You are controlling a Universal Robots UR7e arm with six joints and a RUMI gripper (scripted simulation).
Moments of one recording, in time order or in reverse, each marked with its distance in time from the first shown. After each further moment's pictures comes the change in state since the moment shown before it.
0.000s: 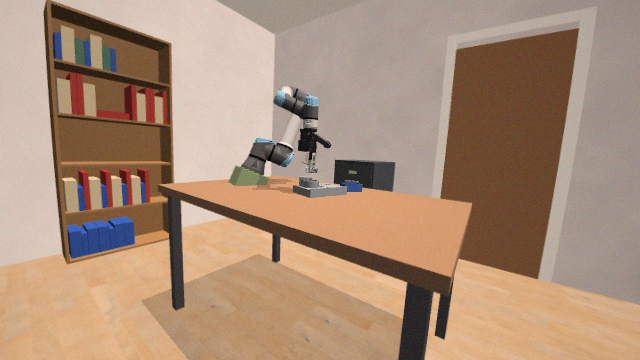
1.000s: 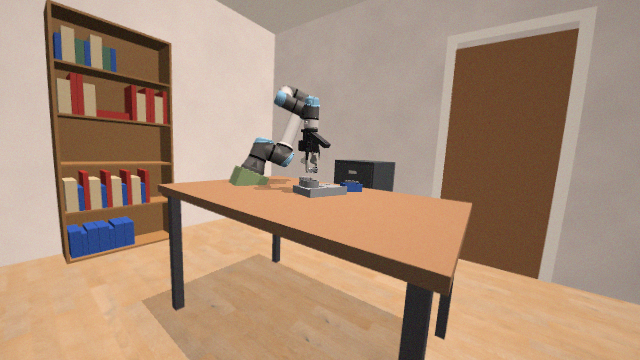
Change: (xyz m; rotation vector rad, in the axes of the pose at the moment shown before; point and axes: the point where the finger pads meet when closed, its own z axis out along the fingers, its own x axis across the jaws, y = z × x) arm 0.000 0.000 0.000 -0.001 0.003 0.427
